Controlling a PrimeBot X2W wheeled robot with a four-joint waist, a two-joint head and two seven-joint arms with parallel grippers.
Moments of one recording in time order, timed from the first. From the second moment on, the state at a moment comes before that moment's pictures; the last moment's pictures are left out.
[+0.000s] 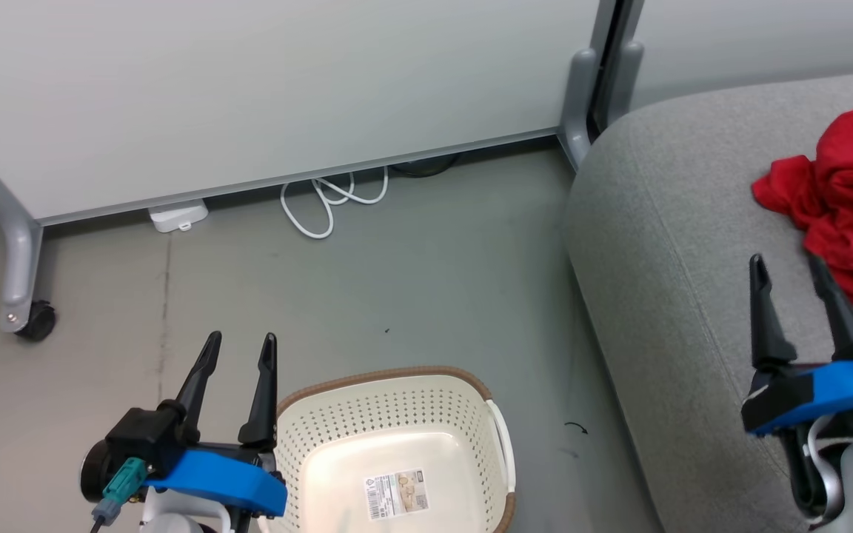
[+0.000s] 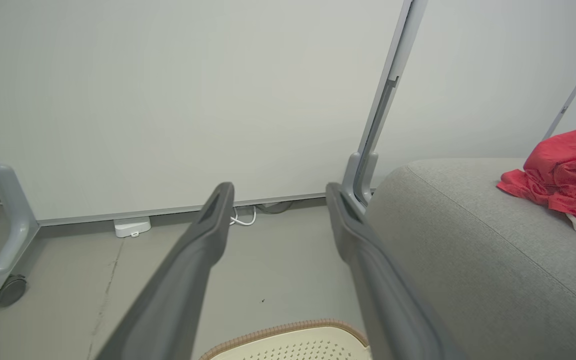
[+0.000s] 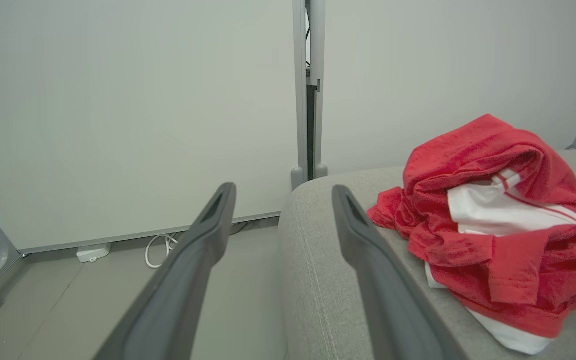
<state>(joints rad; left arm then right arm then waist) -0.12 0.15 -0.21 0.30 -0.33 -0.12 -0.26 -0.25 -0.13 -0.16 0.25 0.16 0.13 -0.12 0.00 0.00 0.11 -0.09</state>
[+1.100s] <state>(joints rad) -0.07 0.12 -0.11 0.34 -0.30 -0.13 -0.26 0.00 -0.05 -0.04 0.12 0.15 0.13 -0.07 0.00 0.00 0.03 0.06</state>
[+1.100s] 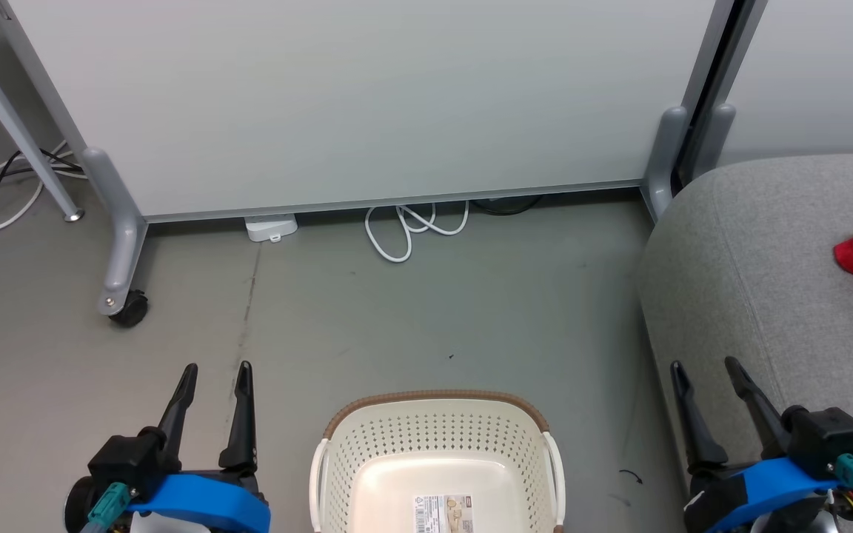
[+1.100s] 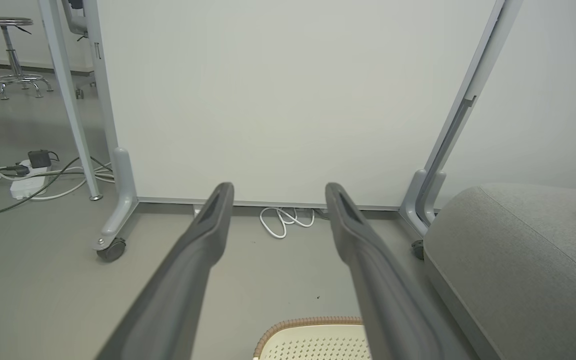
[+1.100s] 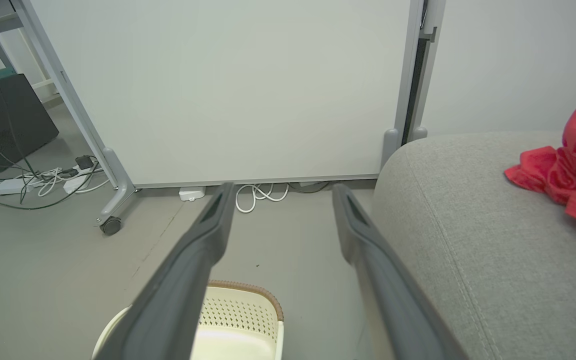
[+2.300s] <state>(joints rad) -0.02 0.11 -0.10 0.38 -0.46 -0.13 -0.22 0.01 -0.05 -0.04 0.19 0.31 0.13 -0.06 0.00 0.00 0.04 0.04</state>
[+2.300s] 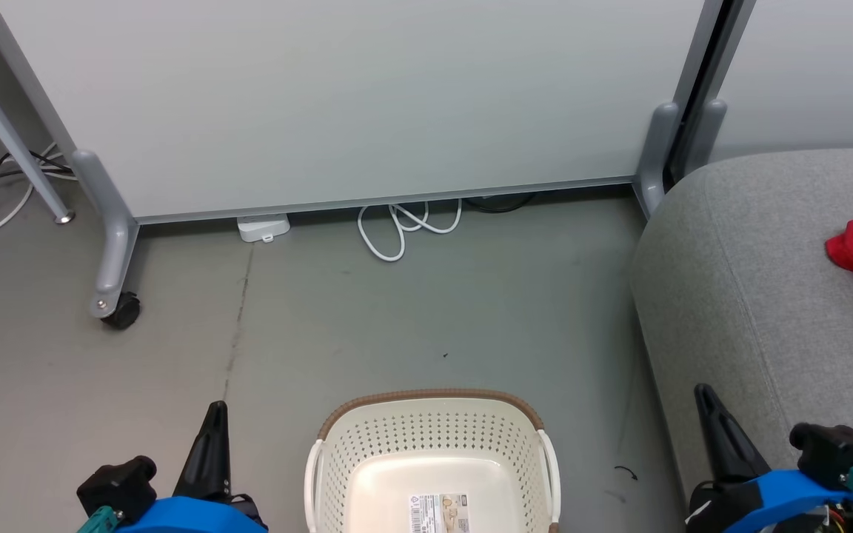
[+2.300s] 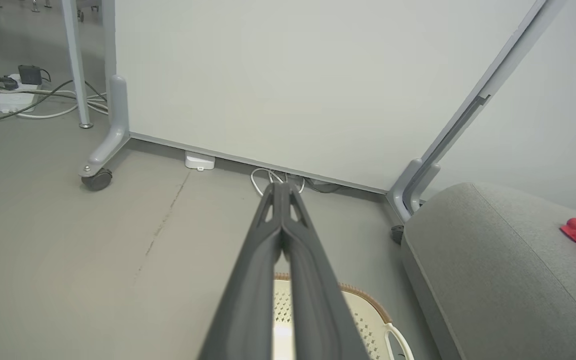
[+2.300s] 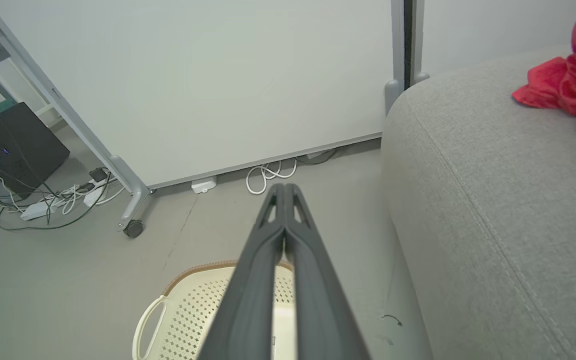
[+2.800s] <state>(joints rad) -0.03 0.09 -0.06 0.35 -0.69 -0.13 -0.15 0.00 -0.05 -0.06 0.20 0.57 0.13 -0.03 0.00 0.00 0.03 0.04</state>
